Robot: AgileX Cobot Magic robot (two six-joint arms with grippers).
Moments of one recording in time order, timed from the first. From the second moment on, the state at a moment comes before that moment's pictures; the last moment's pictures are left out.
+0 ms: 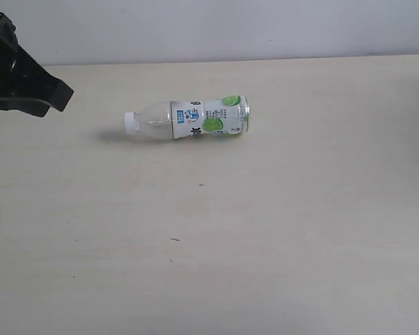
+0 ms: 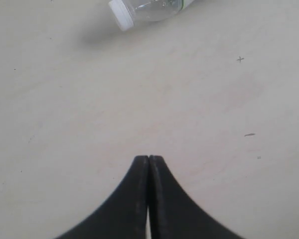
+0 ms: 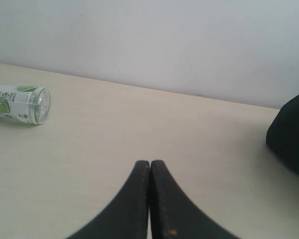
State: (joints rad) left arm -0.54 1.34 -1.13 0.08 0.98 -0.06; right arm 0.13 0.01 0.00 0.32 0.30 -0.46
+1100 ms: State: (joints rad) left arm -0.54 1.34 -1.08 0.00 0.85 -0.03; right arm 0.13 0.01 0.00 0.32 0.30 -0.46
